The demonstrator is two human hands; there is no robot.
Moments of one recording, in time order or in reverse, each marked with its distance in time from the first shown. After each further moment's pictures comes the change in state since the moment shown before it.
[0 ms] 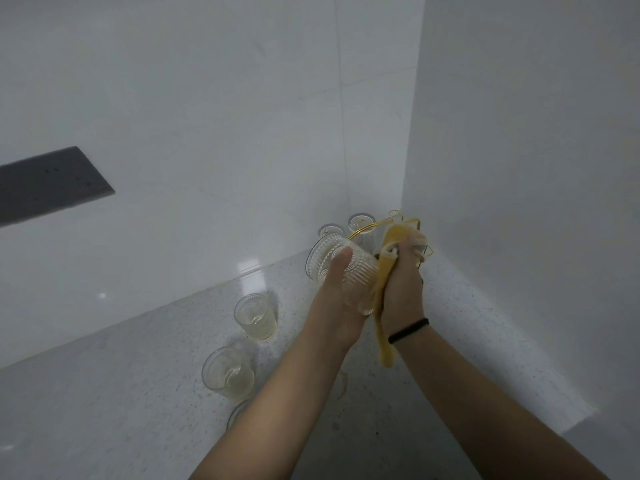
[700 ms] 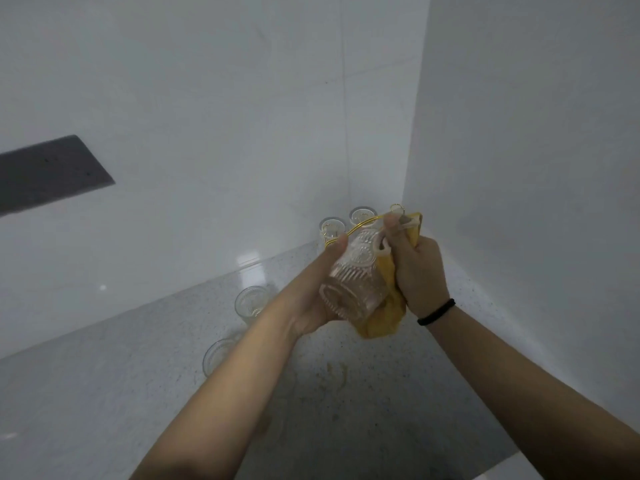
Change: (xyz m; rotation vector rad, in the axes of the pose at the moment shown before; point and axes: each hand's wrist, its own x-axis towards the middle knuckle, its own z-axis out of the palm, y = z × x) left_hand -0.012 0.039 -0.021 0.314 -0.148 -0.155; right_hand -0.006 -0.032 -0.010 -0.621 -0.121 -0.374
